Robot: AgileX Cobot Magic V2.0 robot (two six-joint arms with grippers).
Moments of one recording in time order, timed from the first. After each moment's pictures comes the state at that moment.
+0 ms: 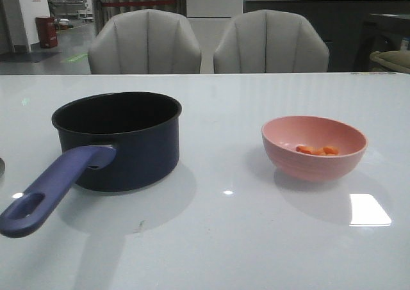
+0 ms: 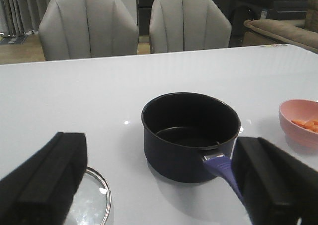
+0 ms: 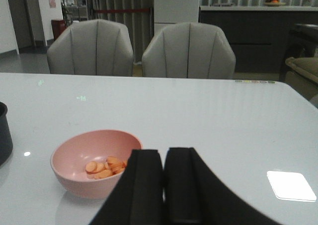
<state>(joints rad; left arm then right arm) -0.25 0.15 -0.30 -0.16 0.37 0.10 0.12 -0.01 0.03 -0.02 0.00 0.09</state>
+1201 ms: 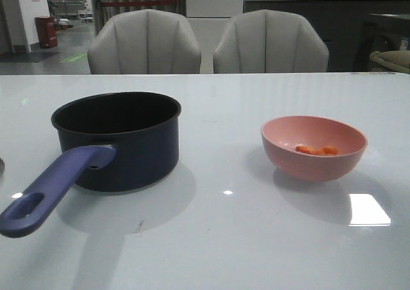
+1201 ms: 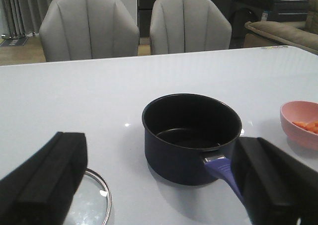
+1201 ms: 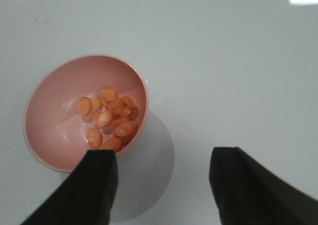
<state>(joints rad) -0.25 0.14 -0.29 -0.16 0.35 0.10 0.12 1.15 -0.67 0.13 0.29 0.09</state>
